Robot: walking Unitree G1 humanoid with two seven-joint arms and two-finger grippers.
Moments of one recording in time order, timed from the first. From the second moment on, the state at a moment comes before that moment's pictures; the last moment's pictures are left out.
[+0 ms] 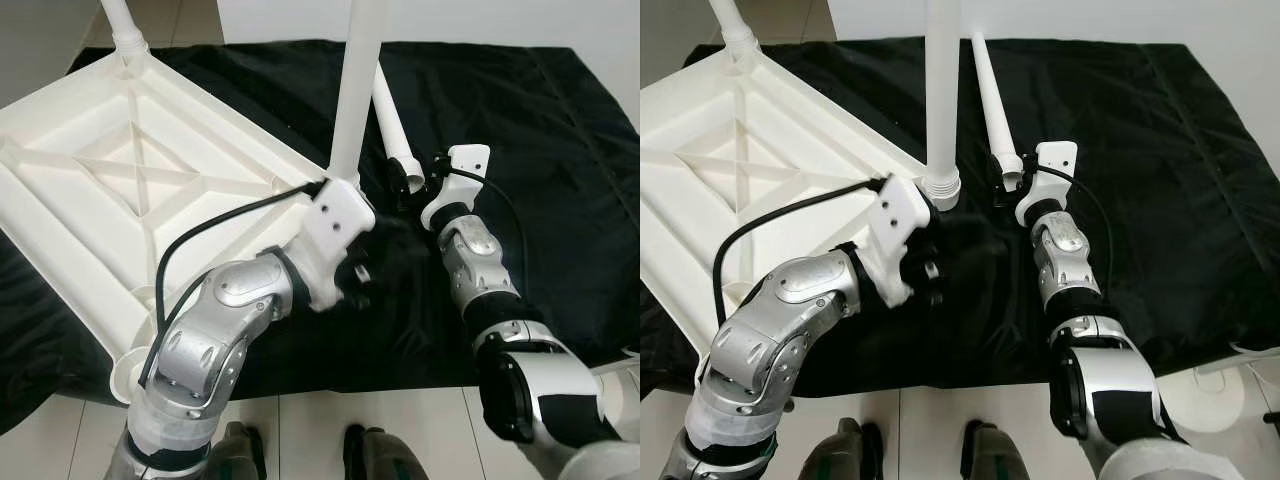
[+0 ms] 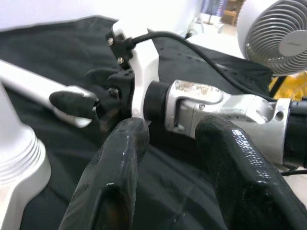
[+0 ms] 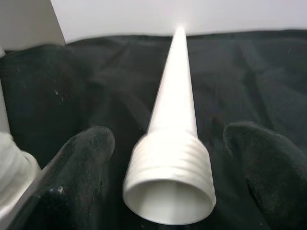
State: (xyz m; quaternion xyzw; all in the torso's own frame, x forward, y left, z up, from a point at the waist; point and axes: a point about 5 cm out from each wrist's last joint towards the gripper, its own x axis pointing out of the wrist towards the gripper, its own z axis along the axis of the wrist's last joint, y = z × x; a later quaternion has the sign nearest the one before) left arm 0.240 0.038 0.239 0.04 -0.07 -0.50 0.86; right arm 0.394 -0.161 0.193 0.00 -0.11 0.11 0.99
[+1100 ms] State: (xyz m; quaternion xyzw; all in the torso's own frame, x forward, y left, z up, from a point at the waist) left arm 0.236 0.046 0.235 0.02 -0.03 -0.45 0.89; right arm 0.413 -0.142 0.237 -0.03 -0.13 0.09 0.99
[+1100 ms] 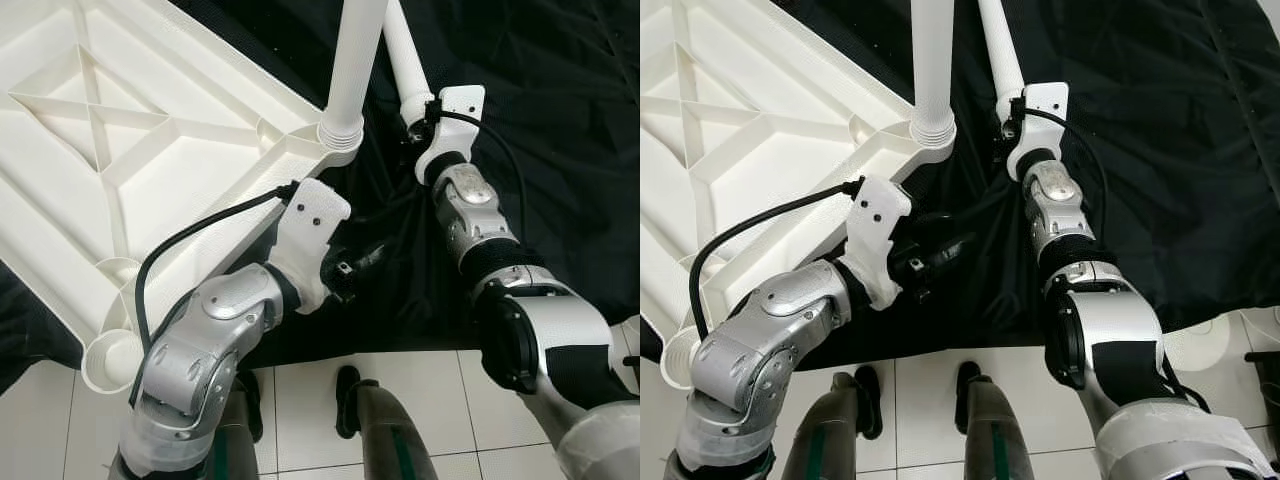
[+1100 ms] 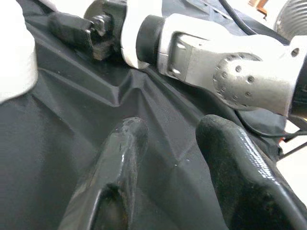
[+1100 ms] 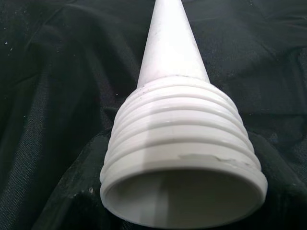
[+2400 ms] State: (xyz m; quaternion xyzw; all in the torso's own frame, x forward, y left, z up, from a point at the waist) left arm 0.302 0.059 0.259 -0.02 -0.10 -0.41 0.91; right arm 0.332 -0.154 0.266 -0.06 -0.40 0.07 0.91
